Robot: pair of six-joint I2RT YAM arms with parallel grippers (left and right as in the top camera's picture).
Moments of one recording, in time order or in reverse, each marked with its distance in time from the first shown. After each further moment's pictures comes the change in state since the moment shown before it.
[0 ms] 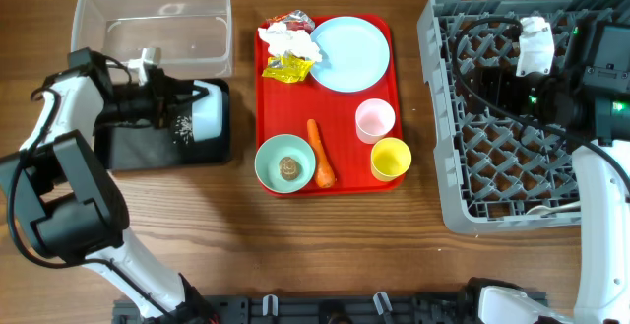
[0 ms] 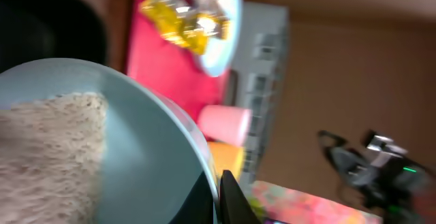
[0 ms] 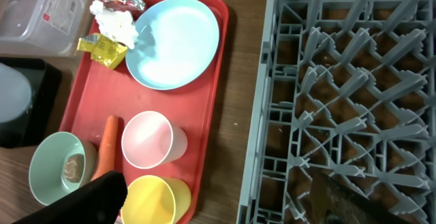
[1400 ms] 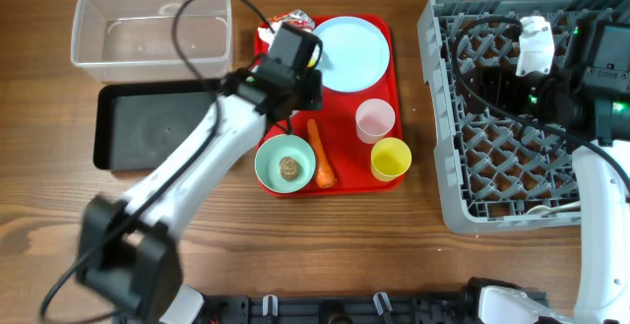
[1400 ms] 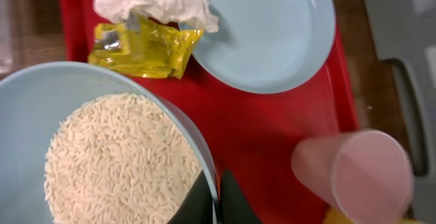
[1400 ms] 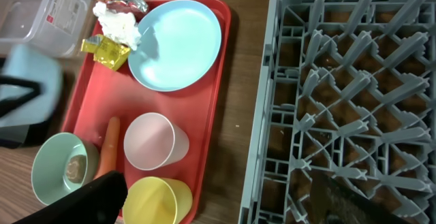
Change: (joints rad) left arm -0.876 -0.301 0.005 0.312 -1.279 -0.397; right arm 0.000 -0.001 0.000 0.005 -0.008 0.000
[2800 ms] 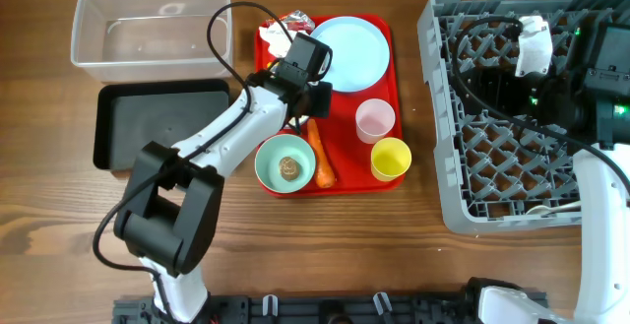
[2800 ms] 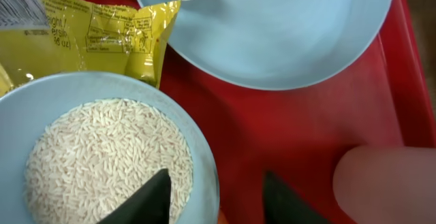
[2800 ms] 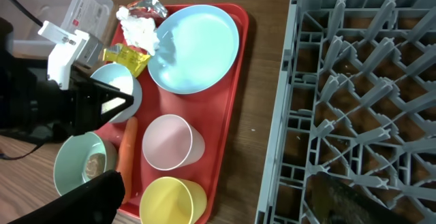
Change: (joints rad) left arm -0.001 0.247 -0.013 0.171 0.054 0.096; right arm 0.000 -0.011 0.000 -0.002 -0.060 0.003
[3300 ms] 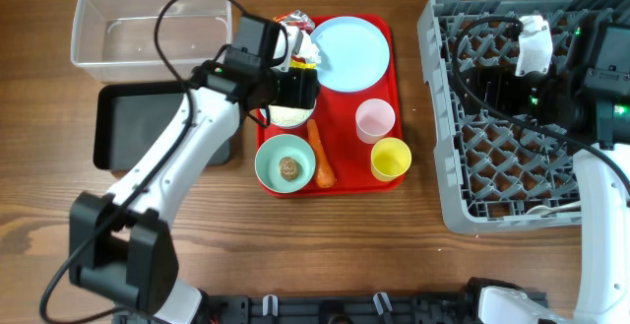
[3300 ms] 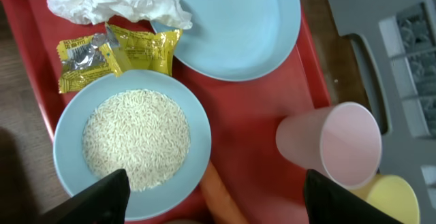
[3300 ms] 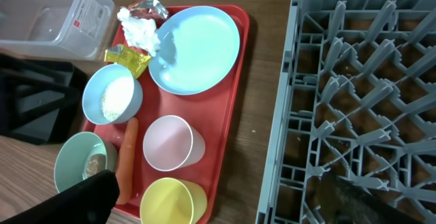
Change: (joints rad) left arm 0.127 -0.215 -0.002 -0.138 0.220 0.076; right arm 0.000 -0.001 0.000 0.003 -0.004 0.000
